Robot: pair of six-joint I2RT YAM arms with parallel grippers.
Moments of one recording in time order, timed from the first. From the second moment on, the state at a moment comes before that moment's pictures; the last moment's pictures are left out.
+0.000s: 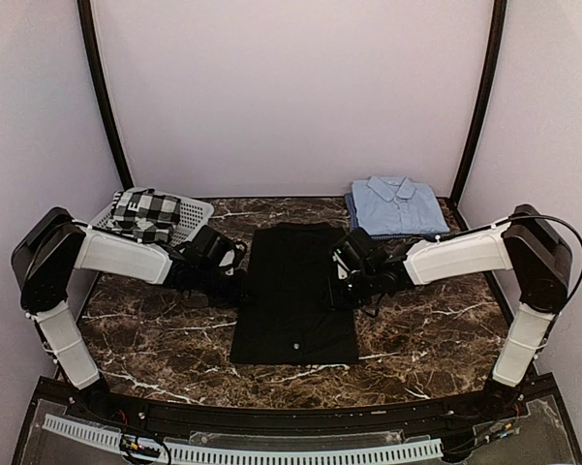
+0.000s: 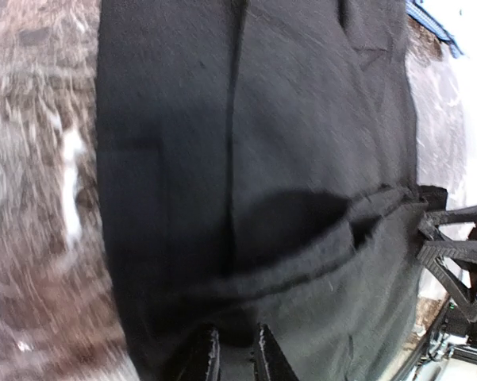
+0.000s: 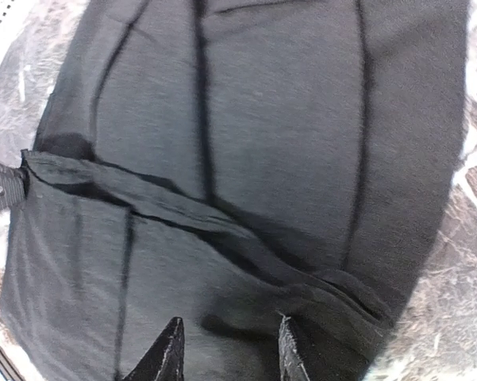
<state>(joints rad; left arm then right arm) -0.68 1.74 0.92 -0.11 0.26 -0.75 0.85 1.78 1.04 -0.23 -0.03 0.61</state>
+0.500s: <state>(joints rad) -0.66 1.86 1.02 -0.10 0.26 -0.69 0.80 1.73 0.88 -0.11 -0.03 0.62</state>
